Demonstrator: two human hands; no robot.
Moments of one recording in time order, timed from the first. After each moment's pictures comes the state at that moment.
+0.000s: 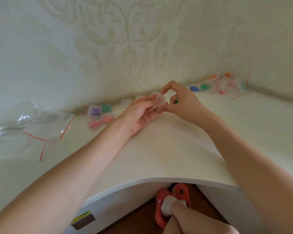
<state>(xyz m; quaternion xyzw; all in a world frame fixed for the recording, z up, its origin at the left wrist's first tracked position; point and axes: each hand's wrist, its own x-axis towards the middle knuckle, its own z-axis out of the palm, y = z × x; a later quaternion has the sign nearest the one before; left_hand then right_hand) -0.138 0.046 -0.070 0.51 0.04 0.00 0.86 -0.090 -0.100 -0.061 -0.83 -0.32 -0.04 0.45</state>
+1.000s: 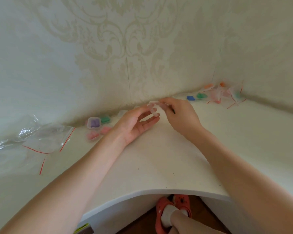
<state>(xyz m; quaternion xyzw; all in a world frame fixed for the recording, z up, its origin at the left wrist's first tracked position) -0.136 0.053 -0.067 0.47 0.06 0.01 0.88 -0.092 -0.094 -0.064 -0.87 -0.29 -0.17 0.36</state>
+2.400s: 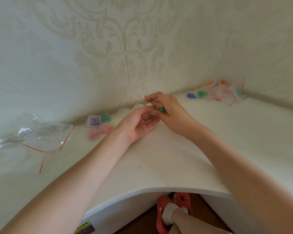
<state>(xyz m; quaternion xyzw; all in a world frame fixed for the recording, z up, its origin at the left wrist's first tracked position) -0.136 0.048 -0.070 0.43 0.10 -0.03 0.90 -0.099 -0.082 -0.065 -0.80 -0.41 -0.05 0.44</state>
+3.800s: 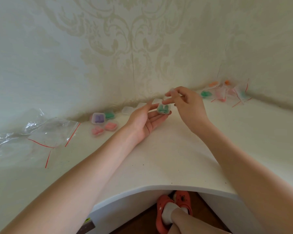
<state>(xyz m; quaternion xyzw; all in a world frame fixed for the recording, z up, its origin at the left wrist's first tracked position) -0.133 0.040 -0.071 0.43 0.10 0.02 0.90 -0.096 -0.090 -0.056 -0.78 -0.23 -0.13 0.57</state>
